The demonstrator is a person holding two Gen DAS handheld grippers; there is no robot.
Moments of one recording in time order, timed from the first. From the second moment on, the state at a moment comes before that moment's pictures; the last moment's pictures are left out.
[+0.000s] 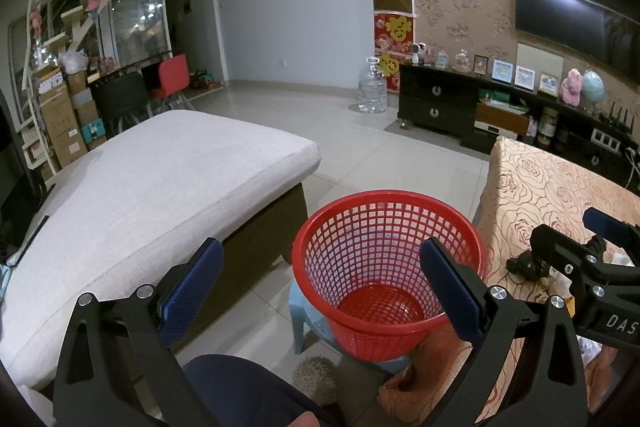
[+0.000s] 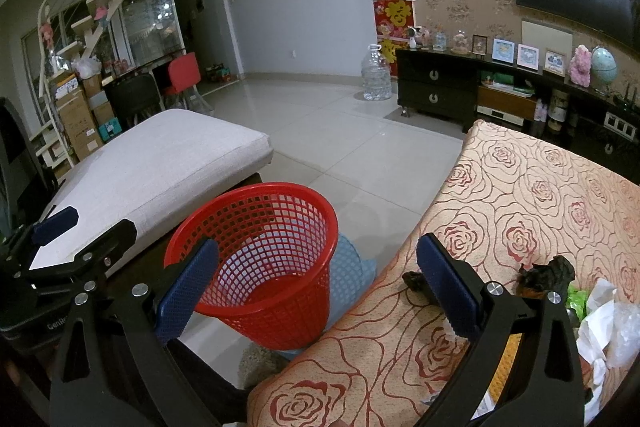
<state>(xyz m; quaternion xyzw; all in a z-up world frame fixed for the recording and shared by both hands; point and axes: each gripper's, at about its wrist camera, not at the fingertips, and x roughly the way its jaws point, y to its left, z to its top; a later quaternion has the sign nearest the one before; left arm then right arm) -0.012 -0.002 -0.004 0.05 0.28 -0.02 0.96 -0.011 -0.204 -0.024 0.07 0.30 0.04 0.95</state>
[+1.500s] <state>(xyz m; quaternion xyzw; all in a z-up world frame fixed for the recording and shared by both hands) -0.045 -0.254 -0.138 0.13 0.46 -0.34 0.81 -0.143 -0.443 -0.043 0.22 0.30 -0.23 0.90</state>
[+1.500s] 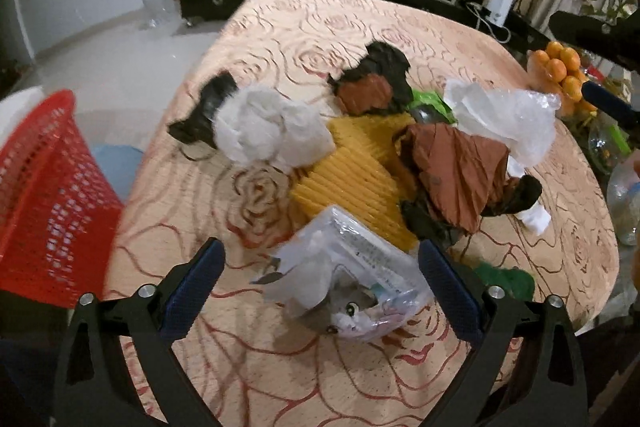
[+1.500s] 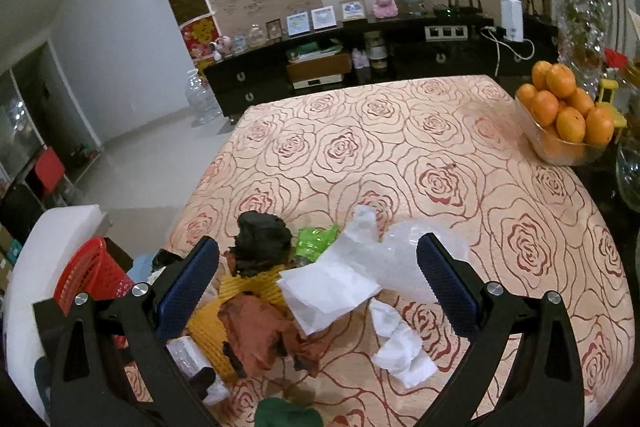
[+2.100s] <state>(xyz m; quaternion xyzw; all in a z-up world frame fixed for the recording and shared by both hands) -0.050 -0.233 -0.125 0.09 0.44 -0.38 0.81 -0.167 -0.491 -0.055 0.28 0.29 -0.28 0.87</state>
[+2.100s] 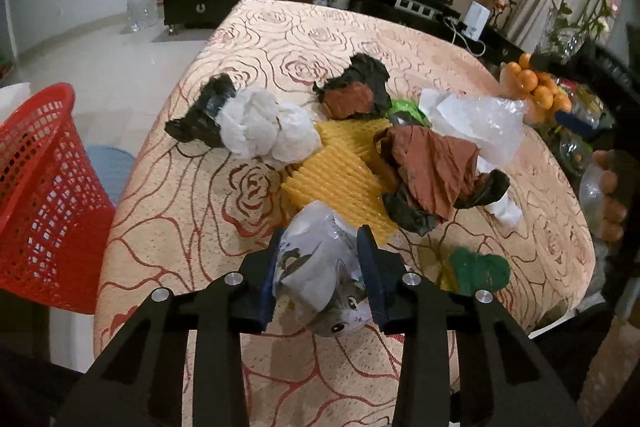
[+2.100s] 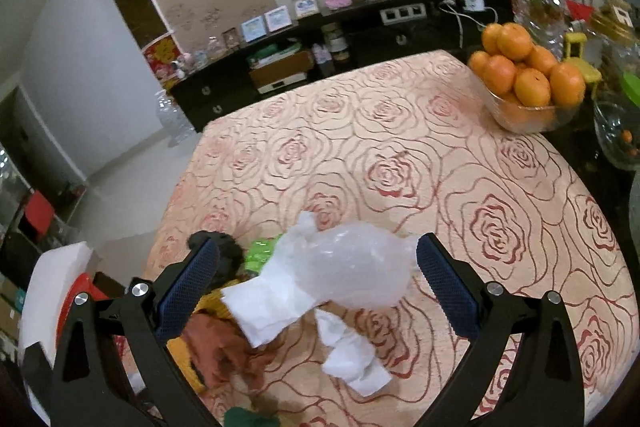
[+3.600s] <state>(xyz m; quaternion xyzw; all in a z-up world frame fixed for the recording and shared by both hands) 0.011 -0.089 0.000 0.04 0.27 -0.17 0.95 -0.092 -0.398 -0.022 0.18 0.28 -0.16 0.93</state>
